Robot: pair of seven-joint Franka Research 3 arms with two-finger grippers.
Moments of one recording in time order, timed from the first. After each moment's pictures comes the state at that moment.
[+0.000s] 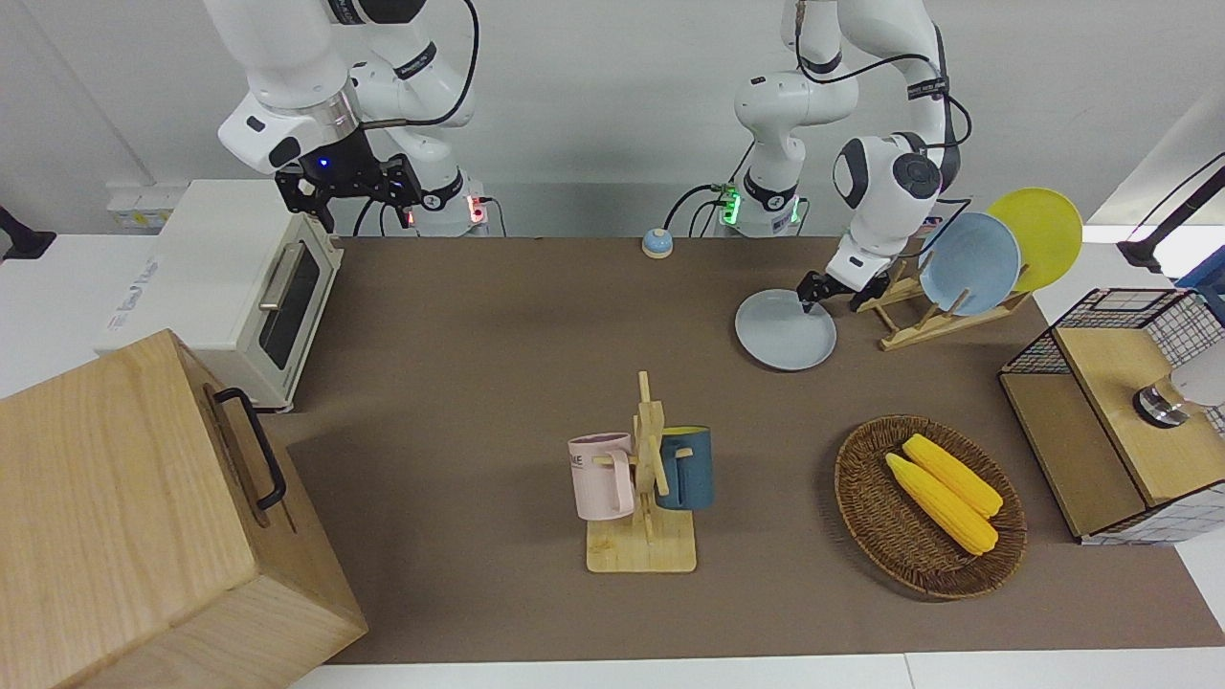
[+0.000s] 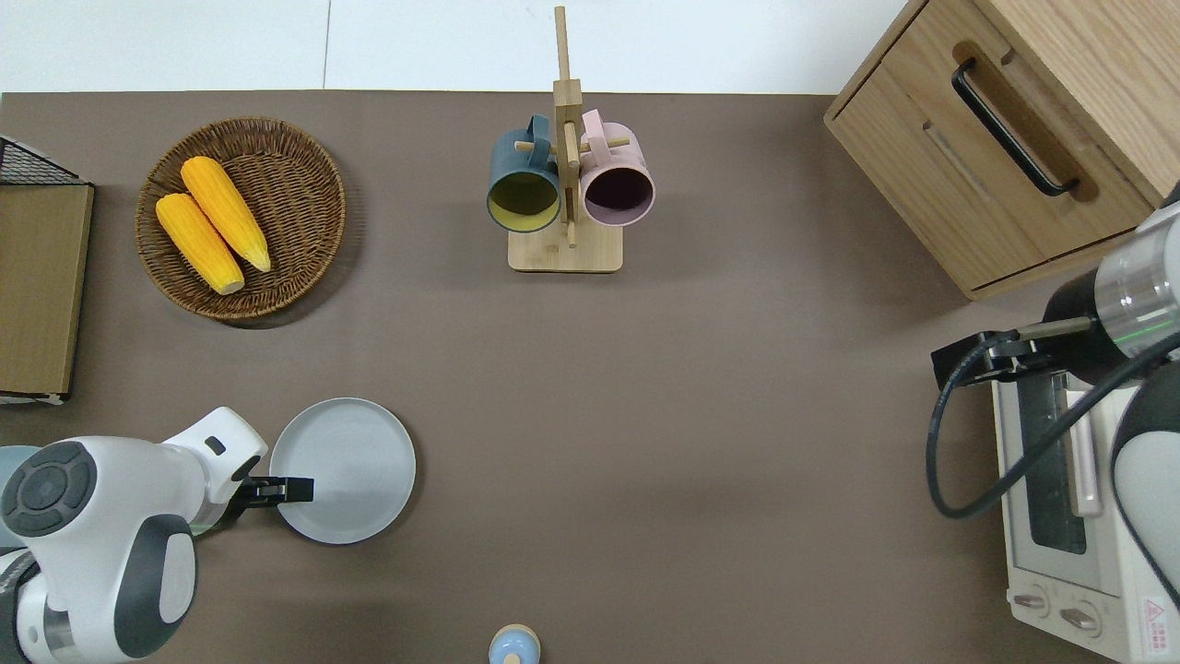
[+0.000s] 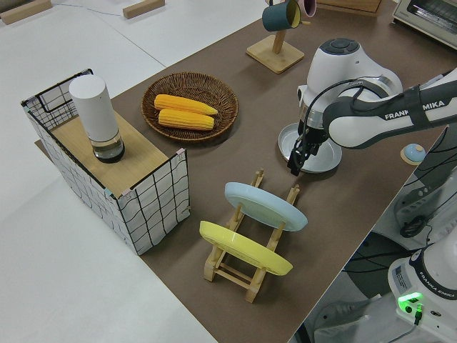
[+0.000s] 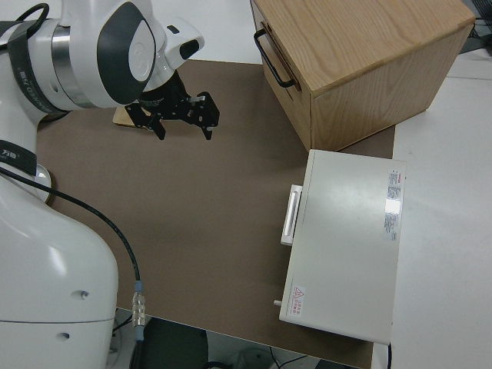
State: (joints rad) left arm 0.13 -0.18 -0.12 -2.57 -0.05 2.29 0.04; right arm -0.26 0.02 0.38 -1.48 -0.03 1.38 0.04
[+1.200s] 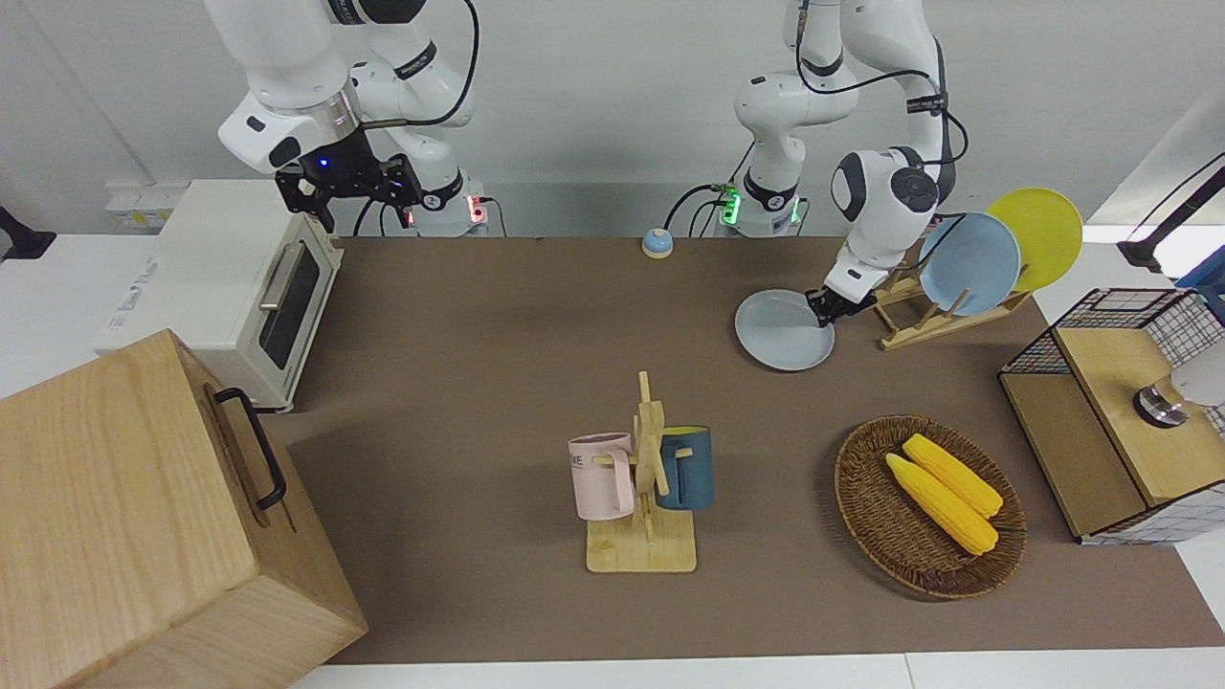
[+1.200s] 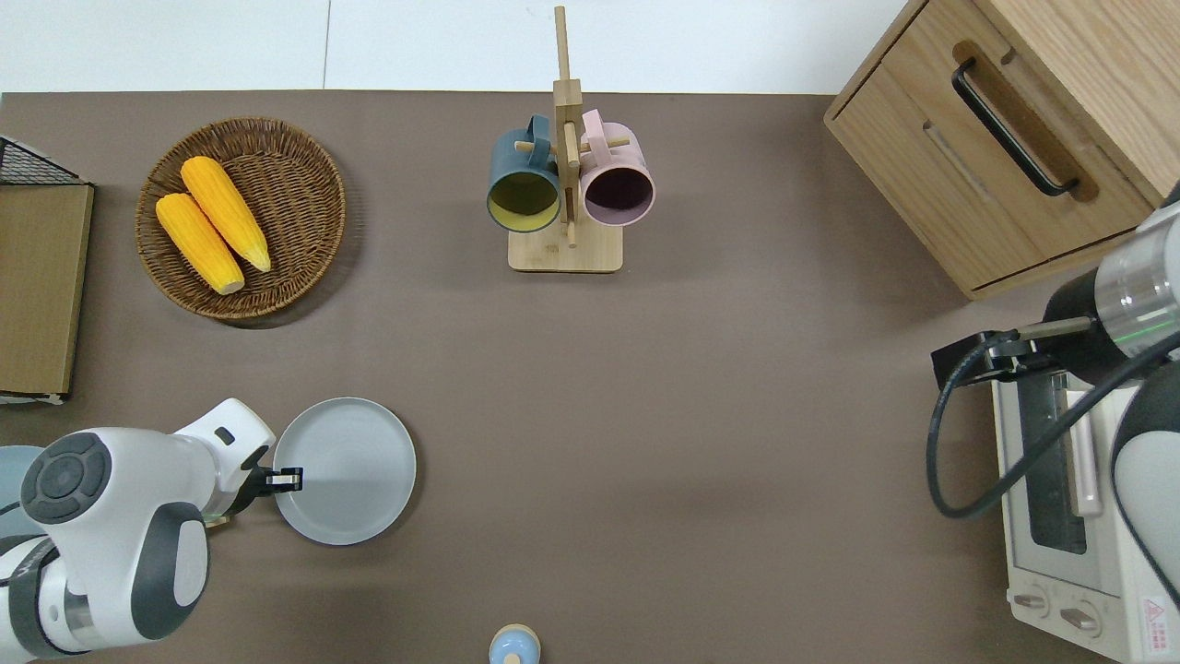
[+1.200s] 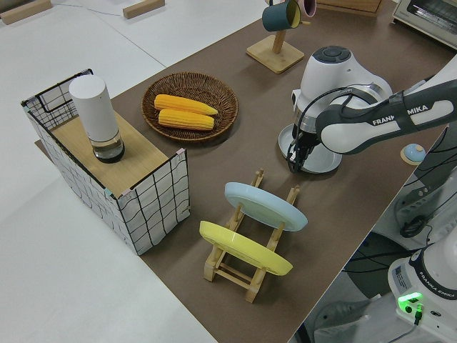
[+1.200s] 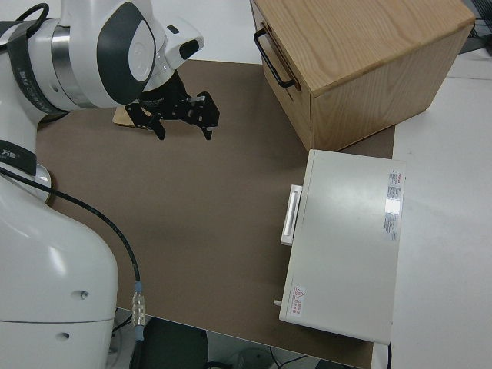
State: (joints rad) left arm 0.13 -0.12 -0.12 -2.56 -0.06 2.36 0.04; right arm -0.26 0.02 0.38 -1.48 -0.03 1.38 0.04
